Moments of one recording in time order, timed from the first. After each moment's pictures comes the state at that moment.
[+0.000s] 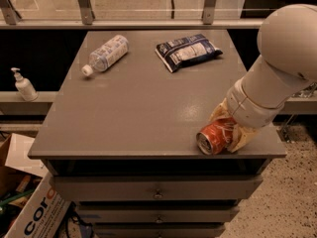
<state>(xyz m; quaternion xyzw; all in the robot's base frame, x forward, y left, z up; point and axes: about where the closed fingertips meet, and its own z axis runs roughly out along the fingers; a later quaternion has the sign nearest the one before) 0.451 -0.166 0.821 -0.86 0.50 -0.02 0.12</state>
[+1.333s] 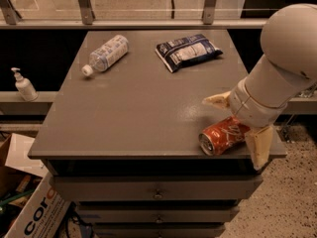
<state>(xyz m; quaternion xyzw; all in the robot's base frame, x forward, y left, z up) 0.452 -0.172 0.821 -0.86 0.50 -0.01 0.11</state>
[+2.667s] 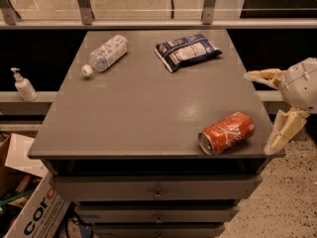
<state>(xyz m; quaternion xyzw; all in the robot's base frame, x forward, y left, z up) 0.469 -0.218 0.869 -0.69 0.64 0.13 0.30</state>
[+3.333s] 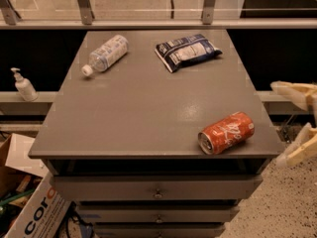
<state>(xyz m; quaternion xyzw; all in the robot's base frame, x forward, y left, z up) 0.432 -0.235 0.887 -0.54 0.68 0.25 0.43</state>
